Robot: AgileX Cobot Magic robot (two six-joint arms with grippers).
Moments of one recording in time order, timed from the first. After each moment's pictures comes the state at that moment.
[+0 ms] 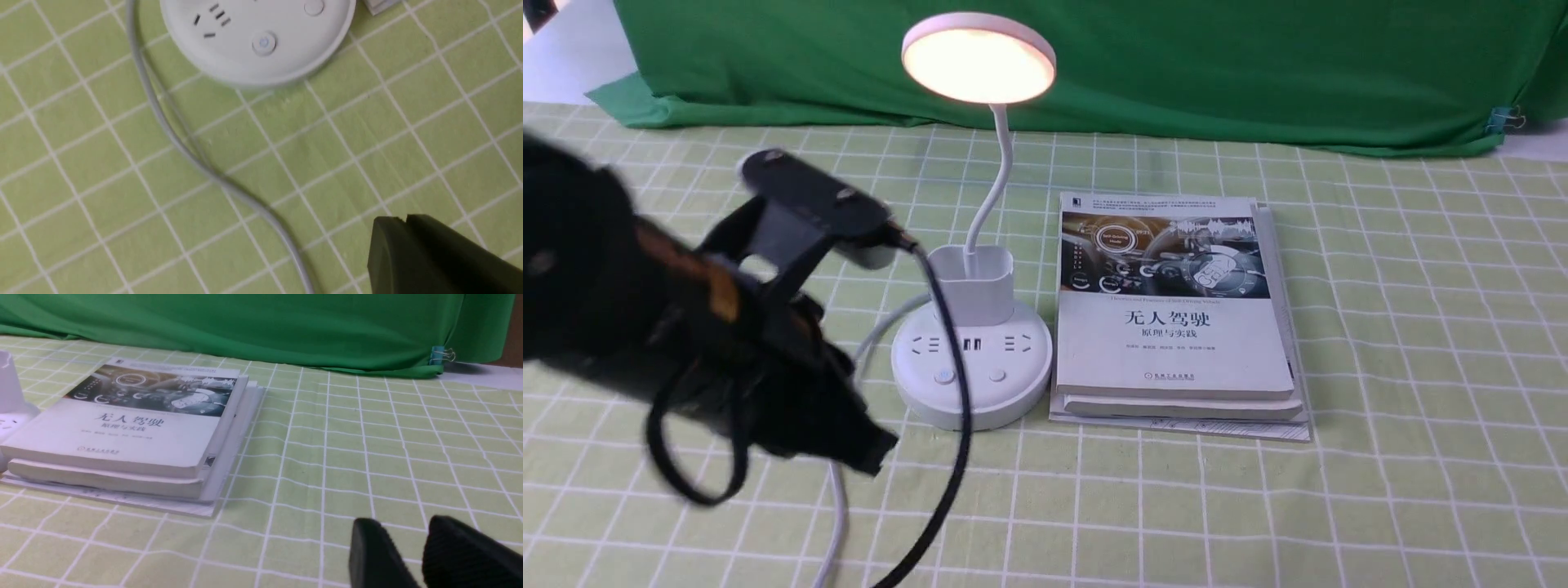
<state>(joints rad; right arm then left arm) 0.06 -0.01 0.01 0.18 0.24 -0.26 -0.50 1.14 -0.90 -0.06 0.86 0.14</state>
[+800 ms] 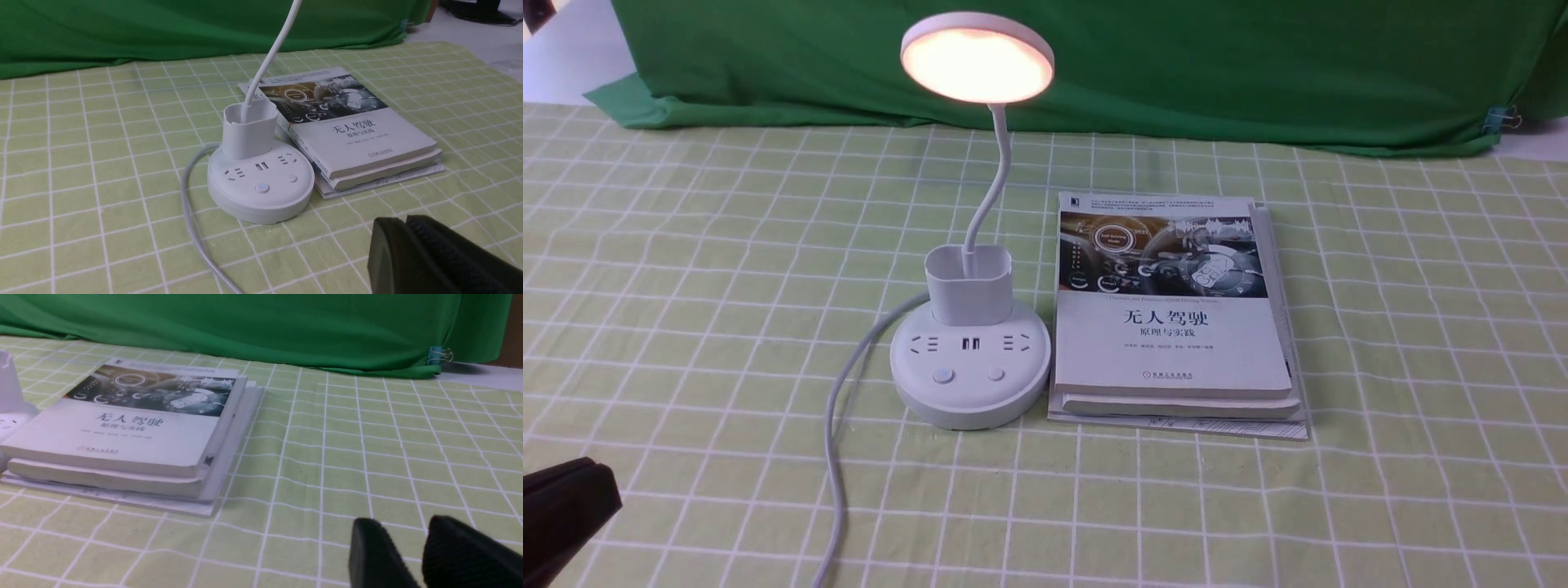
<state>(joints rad) 0.06 -0.01 0.01 0.18 0.24 -0.26 -0.50 0.20 -0.44 -0.02 0.57 -0.04</state>
